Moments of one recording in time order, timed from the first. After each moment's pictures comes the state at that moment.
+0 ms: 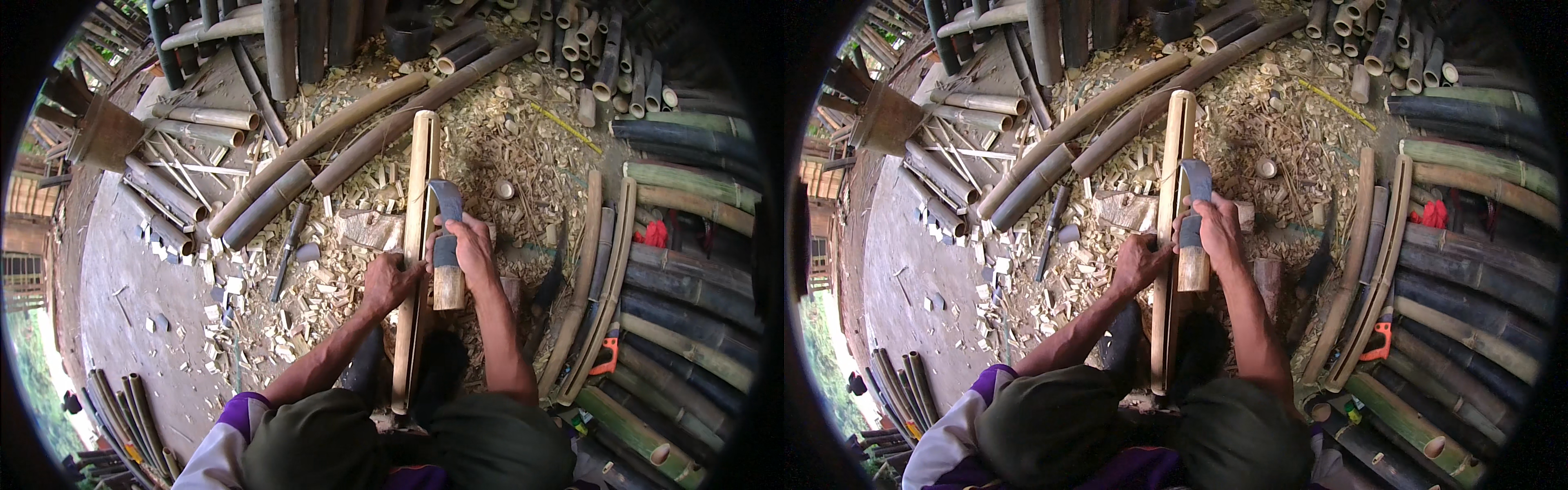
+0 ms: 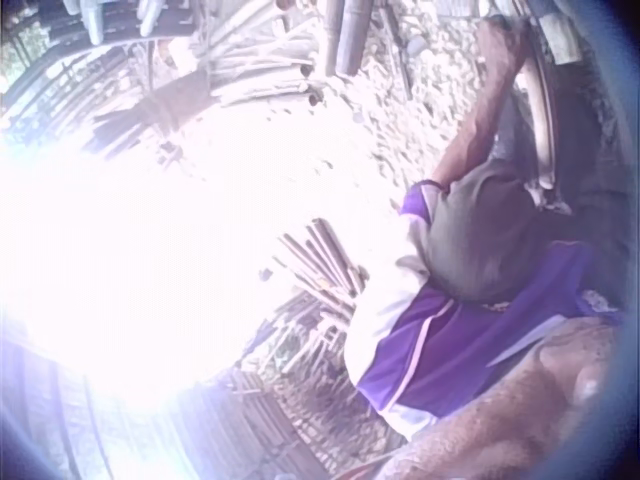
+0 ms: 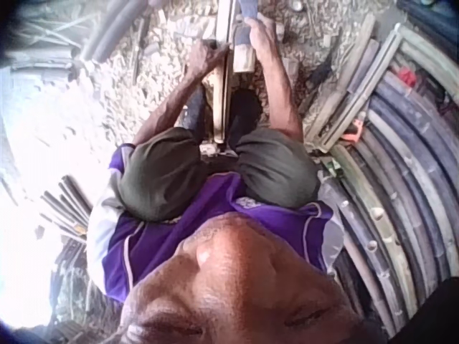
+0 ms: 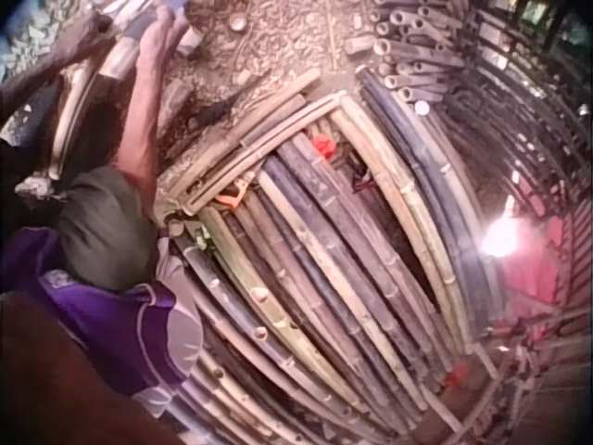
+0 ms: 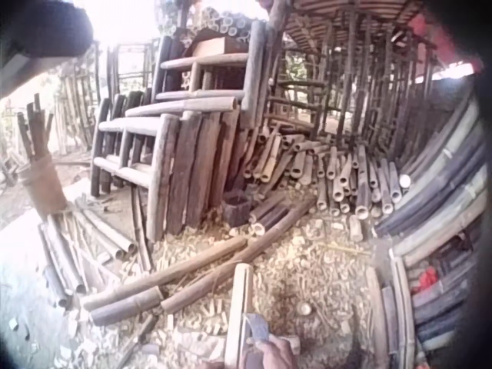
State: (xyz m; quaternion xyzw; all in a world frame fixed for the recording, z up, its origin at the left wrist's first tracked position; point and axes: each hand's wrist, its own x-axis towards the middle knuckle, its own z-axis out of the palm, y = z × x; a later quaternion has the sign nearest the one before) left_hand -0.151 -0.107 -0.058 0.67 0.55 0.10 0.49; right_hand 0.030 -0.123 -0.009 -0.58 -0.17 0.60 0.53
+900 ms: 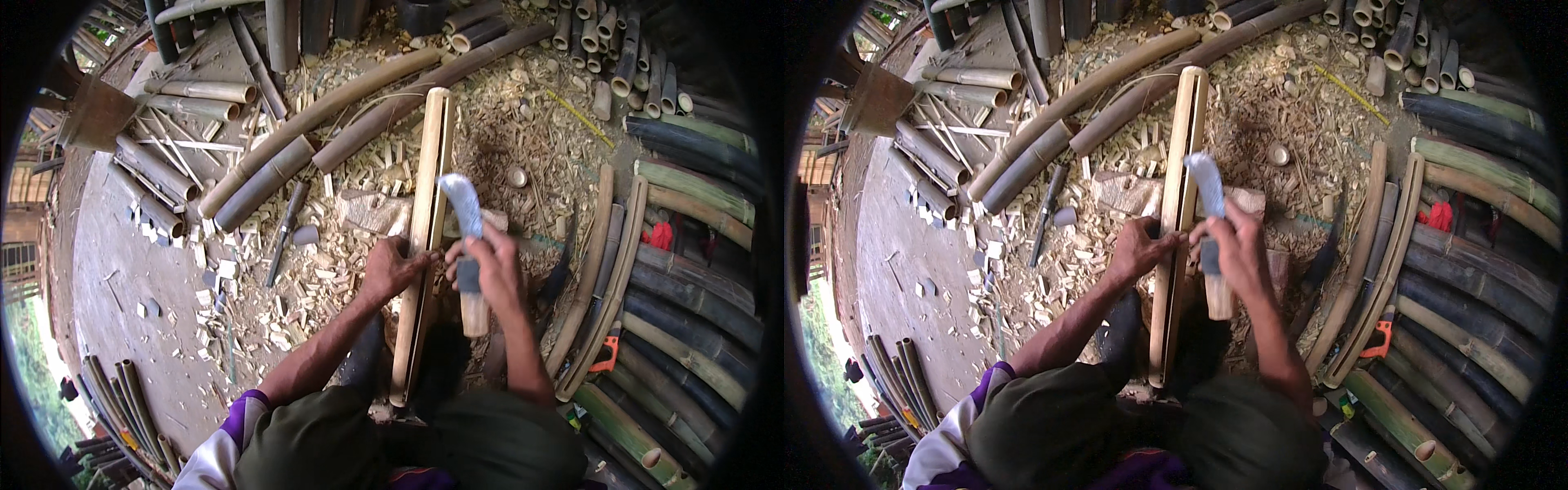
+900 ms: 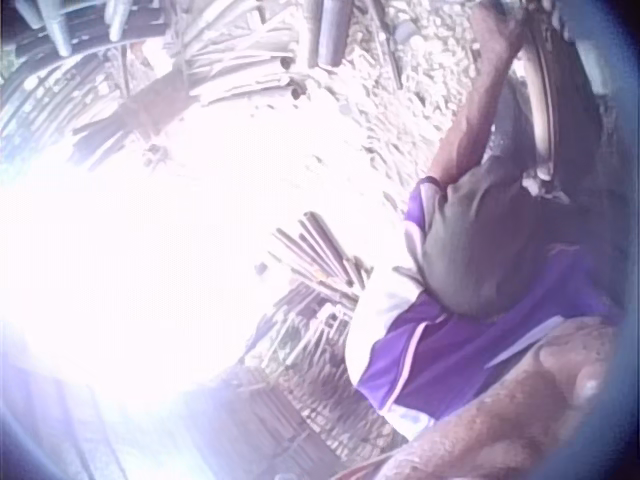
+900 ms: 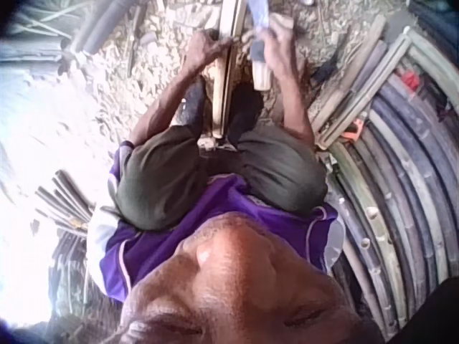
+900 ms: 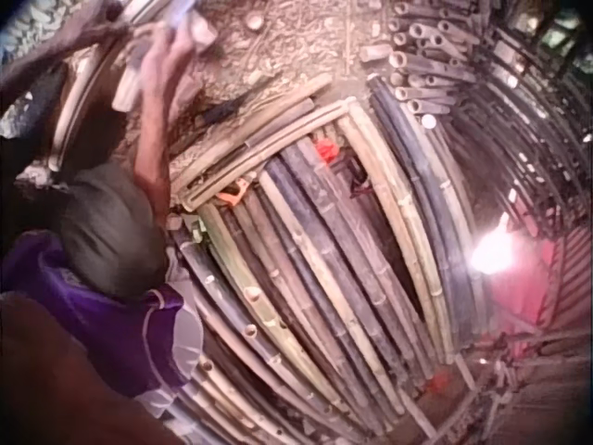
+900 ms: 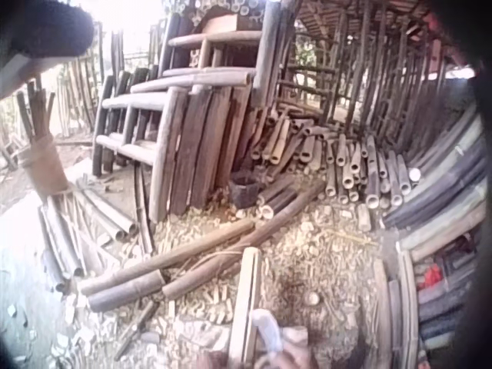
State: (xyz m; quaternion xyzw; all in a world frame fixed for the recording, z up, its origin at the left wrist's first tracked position) left_hand -0.157 -0.101 -0.065 0.61 0.54 0.08 0.58; right_hand 0.030 -0.161 0.026 -0.64 -0.31 0.55 0.44
